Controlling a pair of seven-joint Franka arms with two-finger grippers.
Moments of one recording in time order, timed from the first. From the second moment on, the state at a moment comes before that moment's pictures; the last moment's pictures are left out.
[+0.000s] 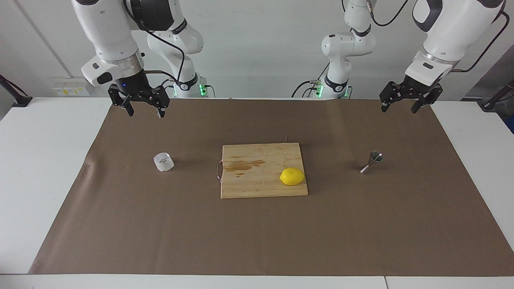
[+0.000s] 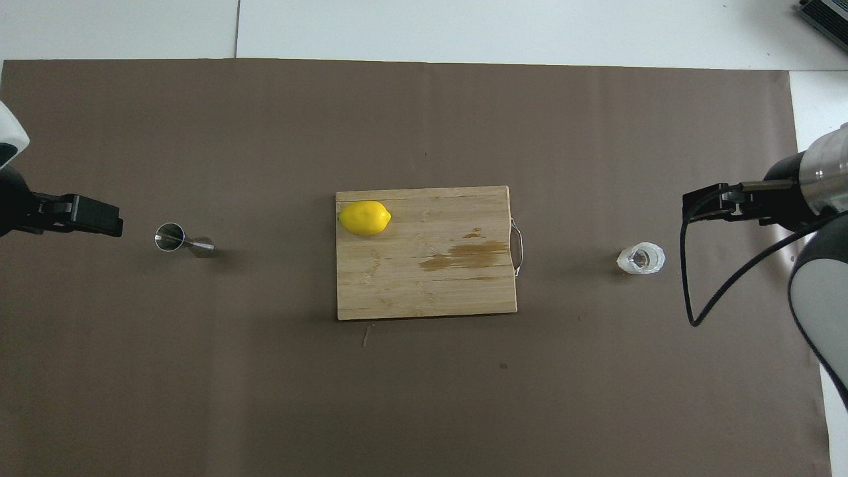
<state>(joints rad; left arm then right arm) 0.03 -0.05 -0.11 -1.63 -0.02 1.57 0.02 -0.01 -0.03 0.09 -1.65 -0.02 1.64 0.13</state>
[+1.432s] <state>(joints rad) 0.18 -0.04 -0.09 -1.75 -0.20 1.62 -0.38 -0.01 -0.03 0.09 -1.65 -0.02 1.64 0.13</state>
